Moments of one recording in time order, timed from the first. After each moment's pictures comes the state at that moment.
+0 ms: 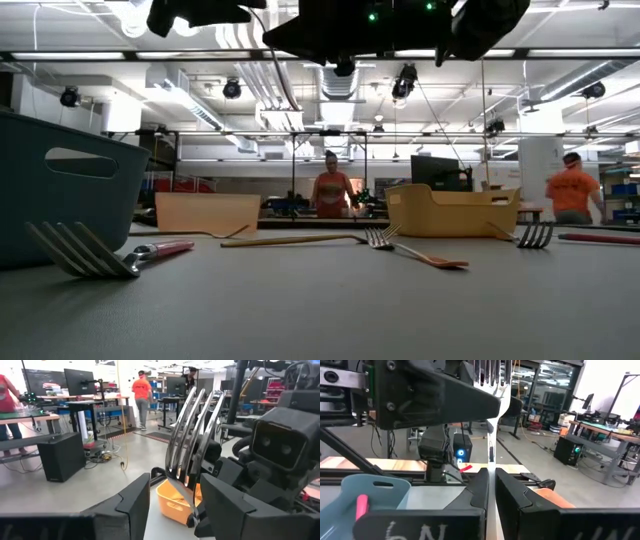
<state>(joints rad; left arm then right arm) -0.38 1.24 0.70 0.56 -1.11 -0.03 0.05 1.78 1.03 0.83 0.26 -0.18</state>
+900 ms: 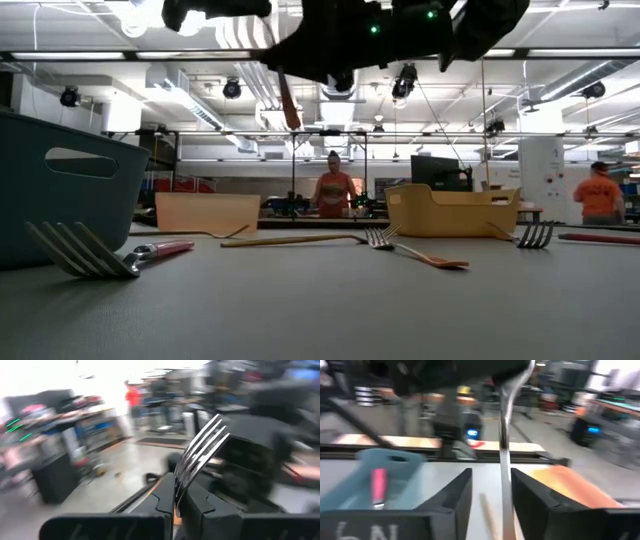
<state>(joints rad) -0.38 1.29 0.71 0.64 -1.01 0.15 0.05 1.78 1.03 0.71 0.20 -0.12</state>
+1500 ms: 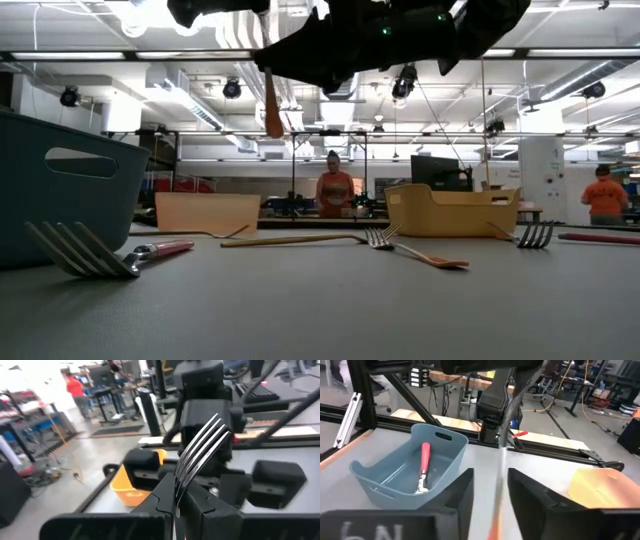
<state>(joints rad) -0.38 1.17 0.71 0.34 -0.73 0.10 0.05 1.78 1.03 0.61 -0.01 -0.17</state>
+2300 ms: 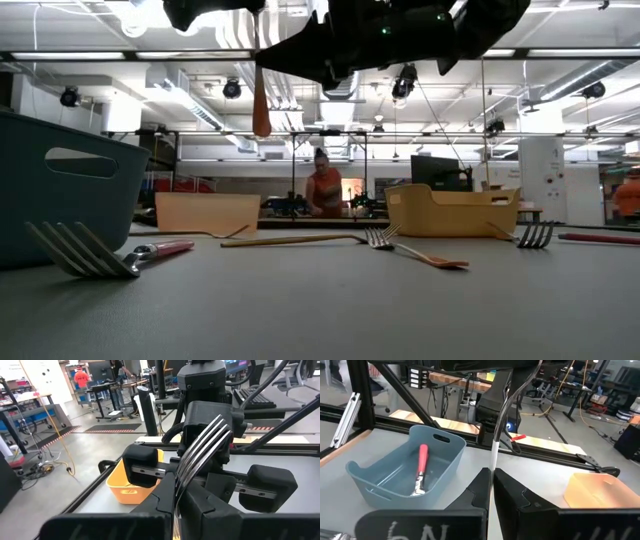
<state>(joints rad) -0.37 1.14 0.71 0.31 -0.73 0.02 0.05 1.78 1.03 0.62 -0.01 -0.19</state>
